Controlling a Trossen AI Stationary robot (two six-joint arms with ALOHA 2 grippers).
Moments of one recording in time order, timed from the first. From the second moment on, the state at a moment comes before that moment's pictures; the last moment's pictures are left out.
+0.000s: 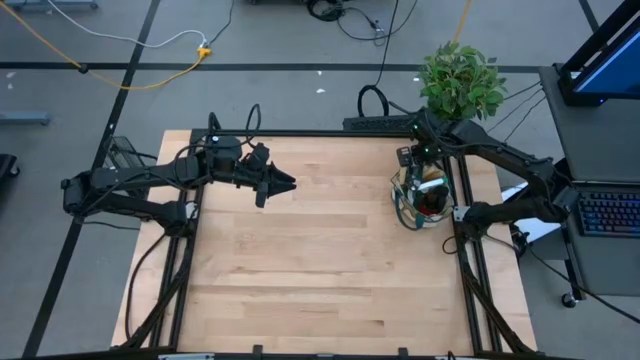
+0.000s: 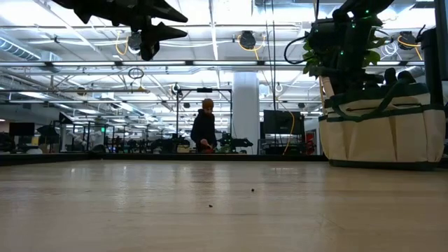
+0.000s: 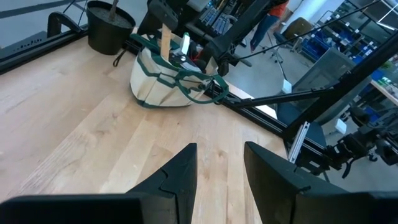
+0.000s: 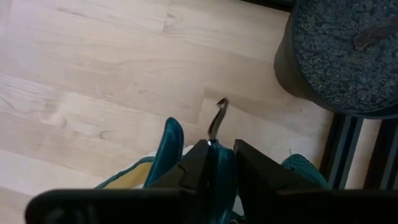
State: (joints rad) left arm 0.29 1.07 0.80 -0.01 0.33 -0.44; right arm -0.76 1.25 1.03 -0.99 0.13 0.55
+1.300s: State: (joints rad) left arm 0.29 1.07 0.80 0.00 0.33 -0.44; right arm -0.34 0.96 1.03 -0.85 0.71 0.52
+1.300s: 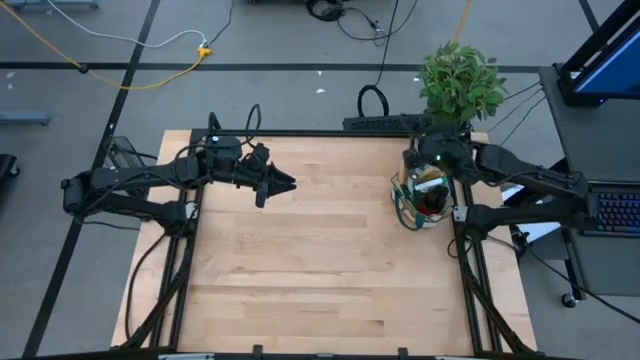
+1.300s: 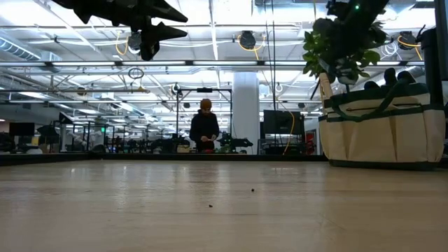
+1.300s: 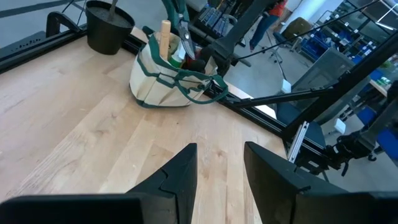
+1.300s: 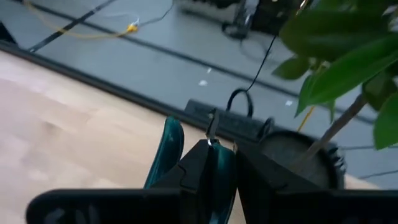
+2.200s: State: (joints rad) left arm 0.29 1.07 0.80 0.00 0.34 -0.42; right arm 0.09 1.11 0.93 -1.00 1.38 0.83
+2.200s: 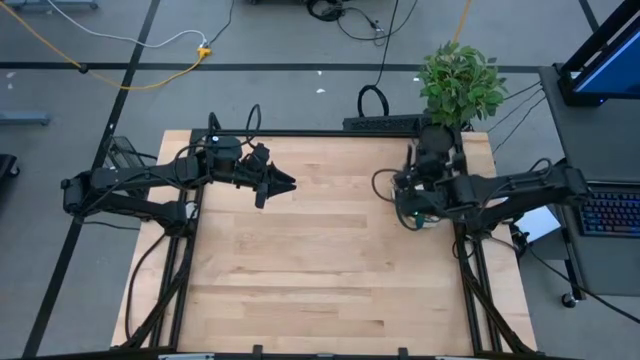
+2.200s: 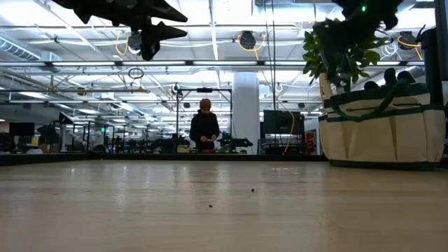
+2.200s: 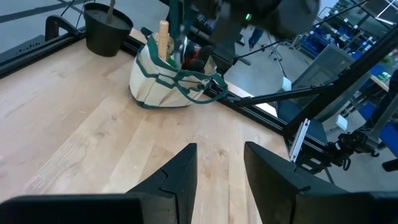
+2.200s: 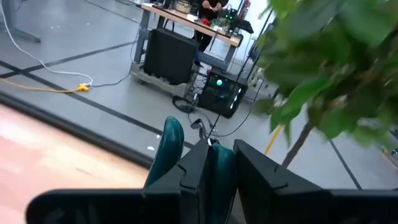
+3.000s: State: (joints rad) left arm 0.29 1.07 0.80 0.00 0.33 -0.39; right arm 0.13 1.10 0.72 -0.88 1.33 0.75
